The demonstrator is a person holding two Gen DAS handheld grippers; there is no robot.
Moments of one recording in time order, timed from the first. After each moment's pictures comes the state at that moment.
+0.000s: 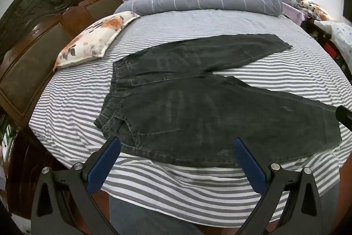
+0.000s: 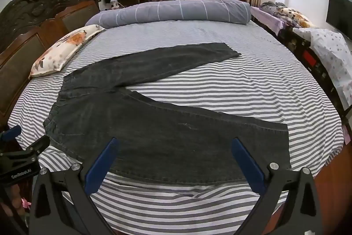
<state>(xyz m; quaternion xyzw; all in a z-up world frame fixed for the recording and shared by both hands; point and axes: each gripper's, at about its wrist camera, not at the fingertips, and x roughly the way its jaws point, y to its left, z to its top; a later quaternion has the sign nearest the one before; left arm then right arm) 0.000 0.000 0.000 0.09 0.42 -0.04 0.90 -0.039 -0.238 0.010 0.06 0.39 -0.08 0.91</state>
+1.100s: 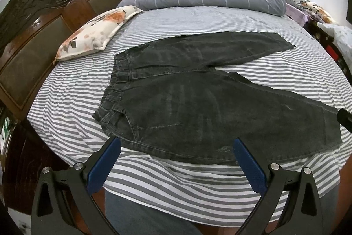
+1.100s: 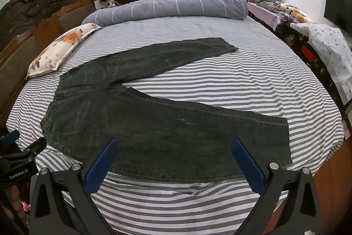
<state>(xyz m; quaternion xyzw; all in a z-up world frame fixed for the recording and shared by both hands) -0.001 0.004 -0.011 0.07 0.43 -0.03 0.90 -0.040 -0.236 -0.001 0.06 0.40 -0.09 0.91</state>
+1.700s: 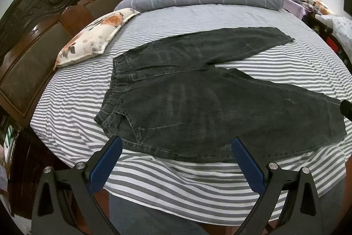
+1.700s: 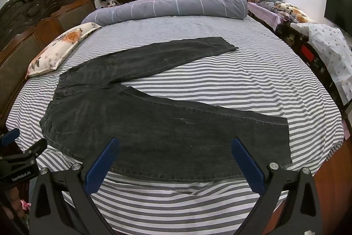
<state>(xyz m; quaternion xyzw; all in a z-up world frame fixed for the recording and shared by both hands) -0.001 0.000 -0.013 0.10 0.43 -0.04 0.90 -0.040 -0.242 -0.004 0.06 0.40 -0.09 0.91</state>
